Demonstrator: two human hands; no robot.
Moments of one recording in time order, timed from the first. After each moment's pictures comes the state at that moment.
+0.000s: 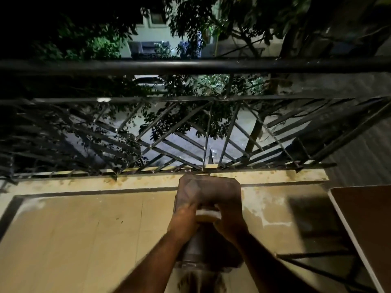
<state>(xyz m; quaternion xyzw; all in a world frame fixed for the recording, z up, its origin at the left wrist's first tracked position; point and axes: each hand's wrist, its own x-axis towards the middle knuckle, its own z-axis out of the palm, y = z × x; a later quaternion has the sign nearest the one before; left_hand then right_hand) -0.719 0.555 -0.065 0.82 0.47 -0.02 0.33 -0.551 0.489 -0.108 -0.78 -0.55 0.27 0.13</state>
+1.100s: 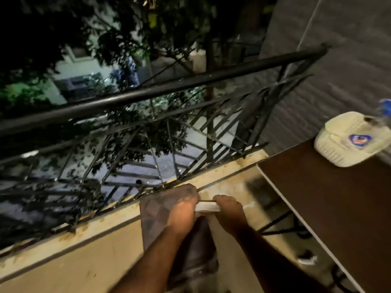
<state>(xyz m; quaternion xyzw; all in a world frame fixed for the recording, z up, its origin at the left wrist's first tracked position) -0.610 0.520 0.000 0.92 0.28 0.02 0.26 -0.478 0.394 -0.020 -0.88 -0.44 0.13 0.11</state>
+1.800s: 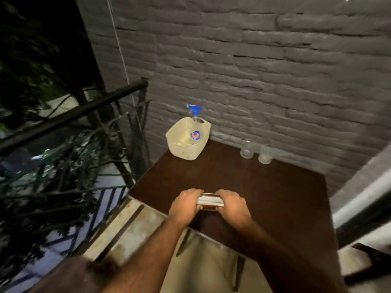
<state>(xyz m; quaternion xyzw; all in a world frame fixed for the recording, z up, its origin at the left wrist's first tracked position) -0.335 0.190 0.083 0.97 -0.08 0.02 0.21 -0.316 0.007 0.086 -0.98 -0.13 0.04 0.16</state>
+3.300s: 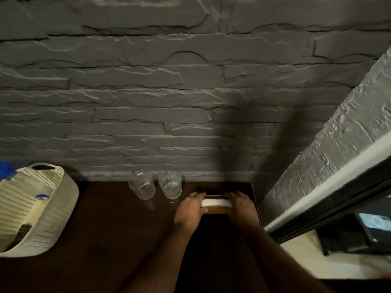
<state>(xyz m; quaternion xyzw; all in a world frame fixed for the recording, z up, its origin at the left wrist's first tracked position) 0.031 -0.237 -0.009 0.95 -0.21 -0.15 0.20 -0.033 -0.408 -0.003 -0.97 0.14 0.07 0.19</state>
